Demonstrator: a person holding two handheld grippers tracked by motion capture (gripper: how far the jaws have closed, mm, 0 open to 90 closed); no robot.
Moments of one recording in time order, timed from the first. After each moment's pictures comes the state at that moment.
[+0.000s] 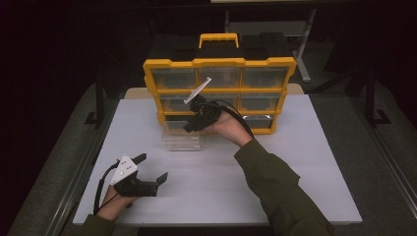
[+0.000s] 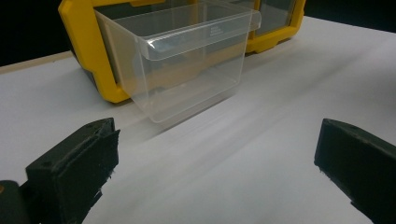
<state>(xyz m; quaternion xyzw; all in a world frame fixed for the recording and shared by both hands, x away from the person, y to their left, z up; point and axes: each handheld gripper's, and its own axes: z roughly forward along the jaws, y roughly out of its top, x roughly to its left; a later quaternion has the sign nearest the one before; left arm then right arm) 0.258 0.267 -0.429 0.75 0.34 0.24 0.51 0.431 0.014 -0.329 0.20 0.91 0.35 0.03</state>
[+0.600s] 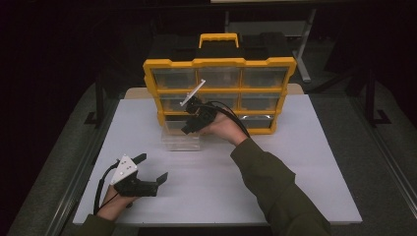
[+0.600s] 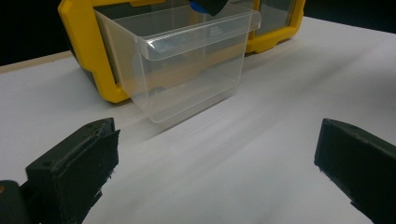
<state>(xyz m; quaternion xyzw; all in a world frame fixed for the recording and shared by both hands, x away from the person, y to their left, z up) 0.258 0.266 -0.429 0.75 0.34 0.24 0.51 0.434 0.025 -0.339 0.22 0.92 0.32 0.02</state>
